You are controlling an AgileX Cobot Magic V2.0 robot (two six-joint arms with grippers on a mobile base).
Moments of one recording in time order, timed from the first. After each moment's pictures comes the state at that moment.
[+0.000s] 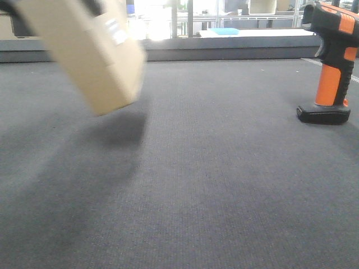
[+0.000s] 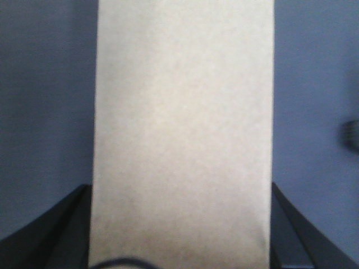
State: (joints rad) left arm -0.37 1.56 -1.44 -0.10 0.83 -0.47; right arm -0.08 0.00 0.00 0.08 0.02 -0.04
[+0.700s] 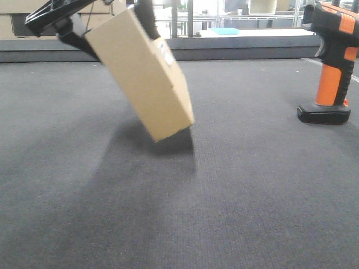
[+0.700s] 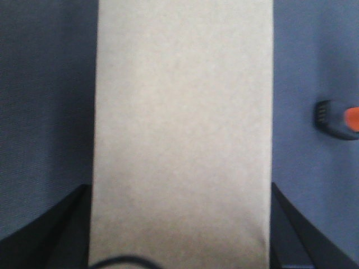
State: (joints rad) left arm -0.48 1.65 -1.42 -0.11 0.78 -0.59; right arm -0.08 0.00 0.00 0.08 -0.04 -0.04
